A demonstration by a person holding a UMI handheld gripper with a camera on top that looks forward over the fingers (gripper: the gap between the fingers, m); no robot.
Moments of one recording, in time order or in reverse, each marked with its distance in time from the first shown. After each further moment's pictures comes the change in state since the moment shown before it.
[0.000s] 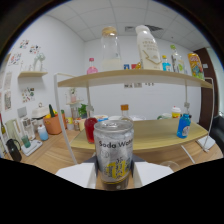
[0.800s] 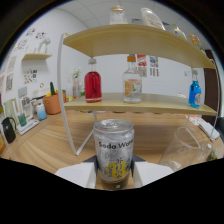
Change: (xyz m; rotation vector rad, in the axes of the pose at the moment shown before) arm -0.001 0.103 0.025 -0.101 -0.027 -0.061
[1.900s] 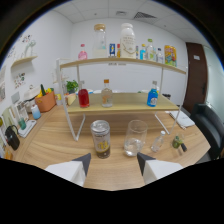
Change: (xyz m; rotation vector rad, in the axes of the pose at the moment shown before) arm 0.022 -0.024 -0.161 -0.175 0.203 0.078
